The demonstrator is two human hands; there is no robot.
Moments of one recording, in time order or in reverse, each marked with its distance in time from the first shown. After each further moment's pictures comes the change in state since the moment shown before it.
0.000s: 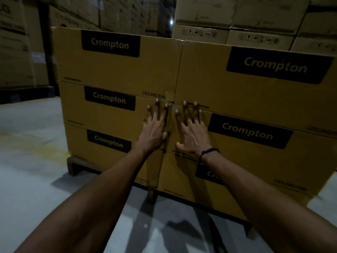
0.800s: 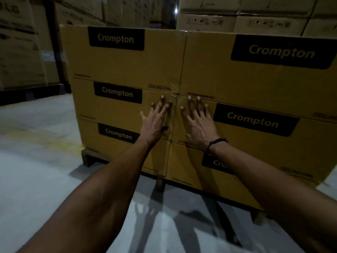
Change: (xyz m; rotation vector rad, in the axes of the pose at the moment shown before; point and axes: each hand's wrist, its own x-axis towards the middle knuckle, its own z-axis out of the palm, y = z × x) left_hand -0.019 -0.008 -0.015 0.138 0.003 -0.046; right_hand -0.011 0.002 -0.003 0.000 -0.074 -0.032
